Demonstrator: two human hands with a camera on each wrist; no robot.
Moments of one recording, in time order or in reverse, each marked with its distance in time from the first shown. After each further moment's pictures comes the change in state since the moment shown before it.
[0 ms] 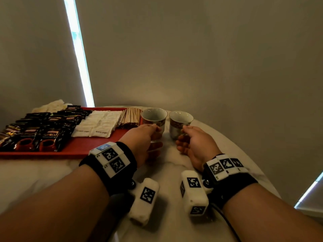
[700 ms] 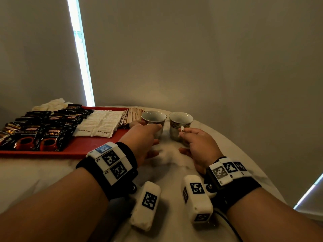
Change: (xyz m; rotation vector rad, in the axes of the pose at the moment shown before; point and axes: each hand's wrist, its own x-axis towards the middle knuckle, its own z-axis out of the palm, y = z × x) left_hand -0.006 0.012 -0.002 0.068 0.125 0.026; right_hand -0.003 0.005 0.003 -0.128 -0.012 -0.146
